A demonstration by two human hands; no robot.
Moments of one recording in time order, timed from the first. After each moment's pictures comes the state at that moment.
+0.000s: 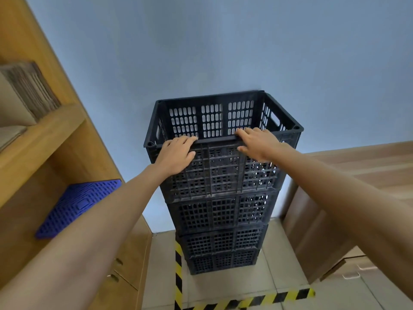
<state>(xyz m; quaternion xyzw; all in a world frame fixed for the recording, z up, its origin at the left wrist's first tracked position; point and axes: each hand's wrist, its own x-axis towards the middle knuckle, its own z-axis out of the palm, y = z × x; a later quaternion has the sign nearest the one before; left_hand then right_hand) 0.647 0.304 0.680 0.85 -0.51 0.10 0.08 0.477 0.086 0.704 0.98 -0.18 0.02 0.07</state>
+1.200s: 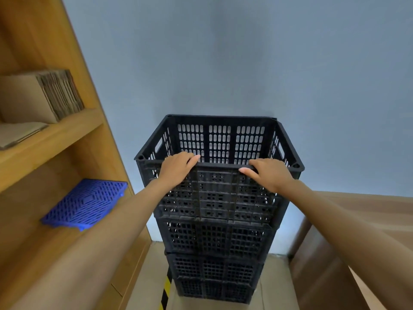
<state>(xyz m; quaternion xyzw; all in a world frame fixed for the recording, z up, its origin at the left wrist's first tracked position) 0.630 0.240 0.680 0.90 -0.38 0.12 0.18 0.469 -0.006 0.683 0.98 -0.06 0.17 0.04</state>
